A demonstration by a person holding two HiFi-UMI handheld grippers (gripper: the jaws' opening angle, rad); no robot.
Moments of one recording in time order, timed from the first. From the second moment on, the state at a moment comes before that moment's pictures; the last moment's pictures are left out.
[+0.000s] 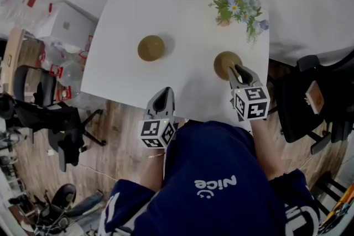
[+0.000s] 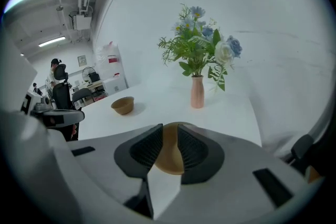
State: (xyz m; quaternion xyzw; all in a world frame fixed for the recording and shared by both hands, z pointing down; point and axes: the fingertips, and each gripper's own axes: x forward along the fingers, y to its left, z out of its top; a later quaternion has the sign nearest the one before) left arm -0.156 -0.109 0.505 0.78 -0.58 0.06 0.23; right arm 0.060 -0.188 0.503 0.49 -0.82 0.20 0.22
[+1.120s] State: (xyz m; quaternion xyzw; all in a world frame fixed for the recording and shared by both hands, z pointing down) left arm -0.251 -0.164 0.497 0.71 -0.66 0.04 0.24; right arm -0.013 -0.156 0.508 0.45 -0.85 0.16 0.21
